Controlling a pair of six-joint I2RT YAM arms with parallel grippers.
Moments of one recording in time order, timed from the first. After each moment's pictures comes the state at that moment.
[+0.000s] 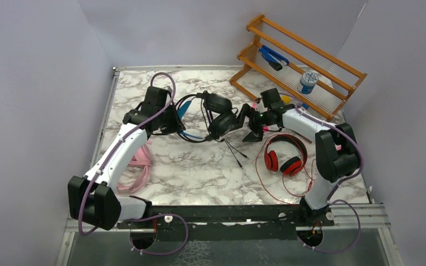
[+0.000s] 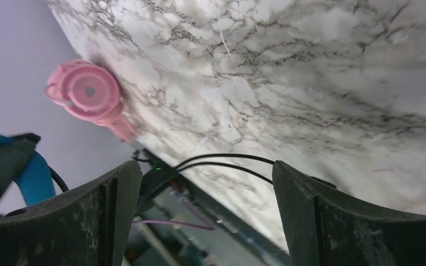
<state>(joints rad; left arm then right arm) -0.31 1.29 1.11 -0.70 0.18 -0.56 0.36 1.72 1.12 -0.38 -0.59 0.74</state>
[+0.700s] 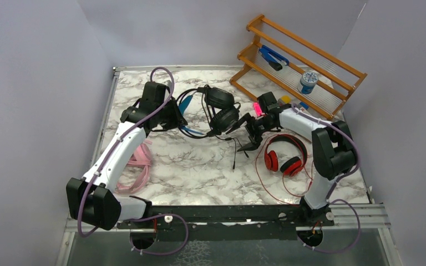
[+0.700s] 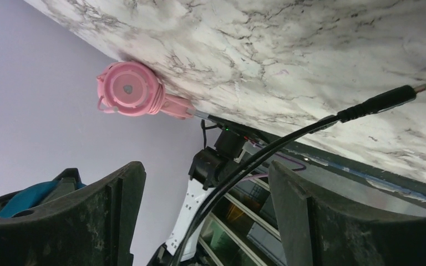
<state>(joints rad) -0.30 1.29 1.18 -0.70 0.24 -0.56 0.38 1.80 1.16 -0.59 -0.73 1.23</state>
